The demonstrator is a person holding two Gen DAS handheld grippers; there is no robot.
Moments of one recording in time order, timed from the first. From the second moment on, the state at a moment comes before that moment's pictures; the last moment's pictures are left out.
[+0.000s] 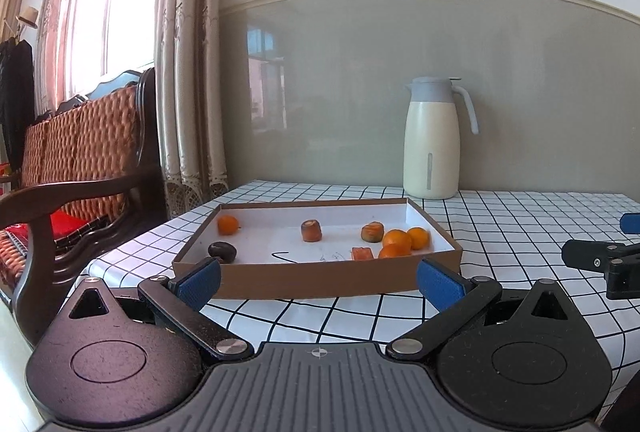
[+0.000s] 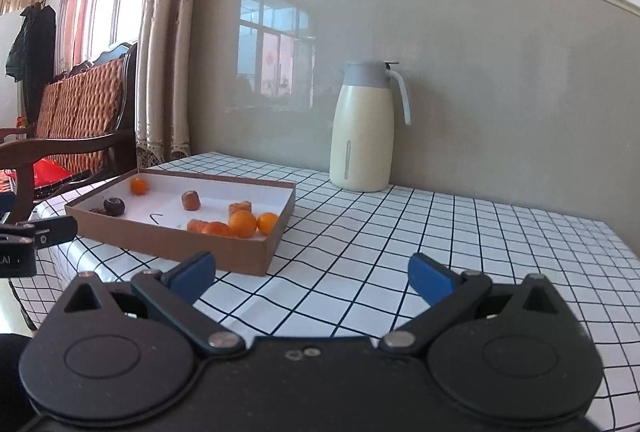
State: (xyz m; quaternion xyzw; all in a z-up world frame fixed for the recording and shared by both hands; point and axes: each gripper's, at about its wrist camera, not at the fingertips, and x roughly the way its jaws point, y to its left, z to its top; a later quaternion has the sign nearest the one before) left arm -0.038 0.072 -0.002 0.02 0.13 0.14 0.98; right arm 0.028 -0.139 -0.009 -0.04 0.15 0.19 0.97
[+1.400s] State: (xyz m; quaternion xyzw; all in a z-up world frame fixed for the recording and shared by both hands) left arm -0.038 0.071 -0.002 0.02 0.13 0.14 0.98; right arm 0.028 -0.140 -0.011 -0.03 0.16 0.19 0.97
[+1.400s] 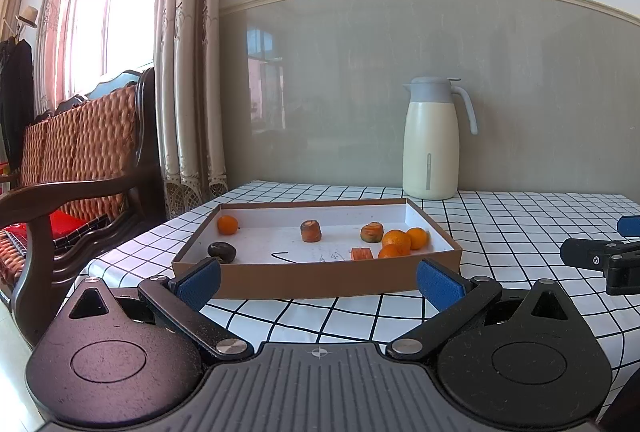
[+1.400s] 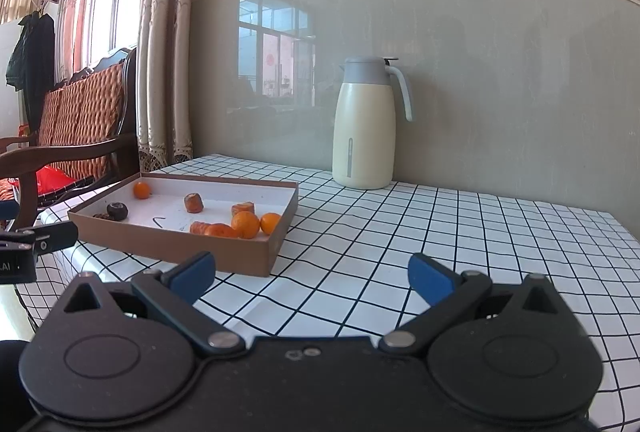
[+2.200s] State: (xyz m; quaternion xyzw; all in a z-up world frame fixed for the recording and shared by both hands) left arm -0.039 0.072 -0.002 0.02 0.13 0.14 0.98; right arm 0.027 -0.138 -0.010 -0.03 0.16 0.19 0.97
